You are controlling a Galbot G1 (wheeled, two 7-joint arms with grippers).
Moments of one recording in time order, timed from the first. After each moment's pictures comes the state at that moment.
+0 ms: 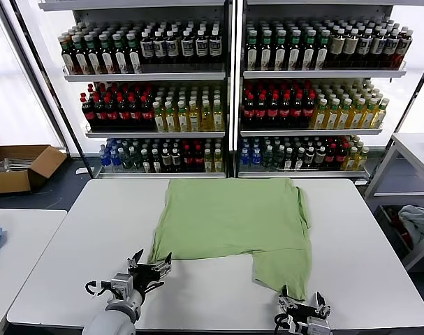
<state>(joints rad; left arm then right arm) 1.39 -1.35 -0.43 -1.97 -0.19 0.51 -0.05 -1.67 1.40 0.31 2.17 0.26 -0.47 0.60</state>
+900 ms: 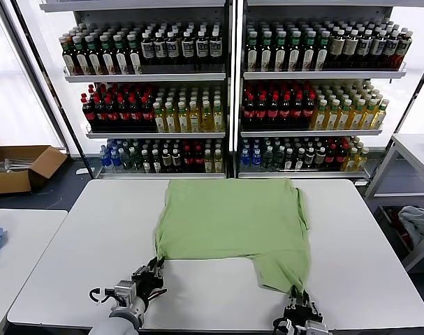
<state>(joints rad) 1.42 -1.37 -0.42 -1.95 -0.19 0.51 -0.05 -1.68 1.37 0.30 2.15 0.27 -0.43 0.58</state>
